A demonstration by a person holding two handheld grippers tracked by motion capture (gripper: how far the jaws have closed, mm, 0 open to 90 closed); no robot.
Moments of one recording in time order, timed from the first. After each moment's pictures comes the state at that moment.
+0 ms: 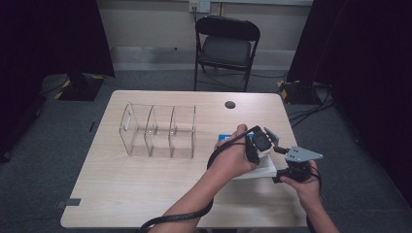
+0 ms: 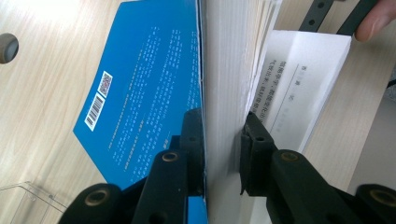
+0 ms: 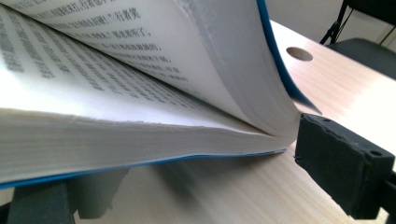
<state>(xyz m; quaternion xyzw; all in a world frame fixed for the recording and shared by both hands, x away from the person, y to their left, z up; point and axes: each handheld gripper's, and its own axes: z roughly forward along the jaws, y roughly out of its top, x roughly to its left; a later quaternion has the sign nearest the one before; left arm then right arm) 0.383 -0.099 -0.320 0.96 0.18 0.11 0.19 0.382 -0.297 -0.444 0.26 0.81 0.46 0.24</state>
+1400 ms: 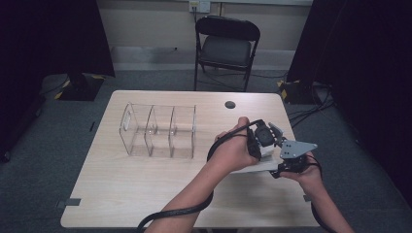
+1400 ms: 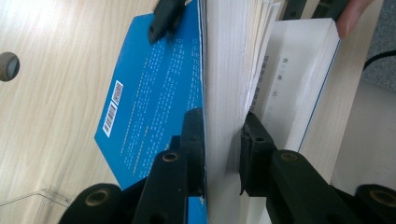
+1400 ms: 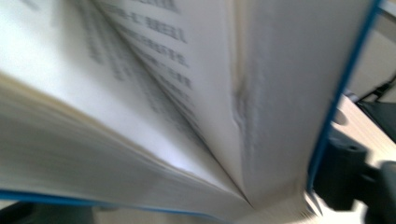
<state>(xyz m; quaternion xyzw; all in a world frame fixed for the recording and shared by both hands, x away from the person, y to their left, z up) 0.384 -0.099 -0.298 0.97 0.14 0.09 0.18 0.397 -0.279 -0.411 0.09 0.86 0.45 0.22</state>
